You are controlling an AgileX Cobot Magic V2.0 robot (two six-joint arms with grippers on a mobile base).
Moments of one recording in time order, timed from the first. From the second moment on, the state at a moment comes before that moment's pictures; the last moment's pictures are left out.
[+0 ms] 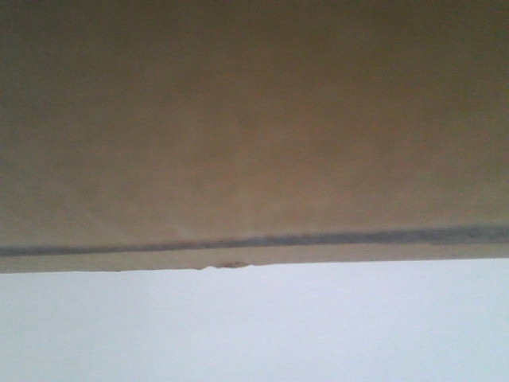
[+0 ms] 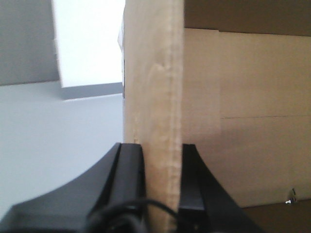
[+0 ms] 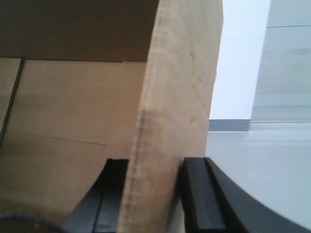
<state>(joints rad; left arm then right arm) -0.23 0.15 -0.99 -0.06 1.12 -0.10 0.04 0.13 -0.90 0.31 0.97 -0.07</state>
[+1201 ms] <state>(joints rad) -0.23 0.15 -0.99 -0.06 1.12 -0.10 0.04 0.13 -0.90 0.31 0.97 -0.07</state>
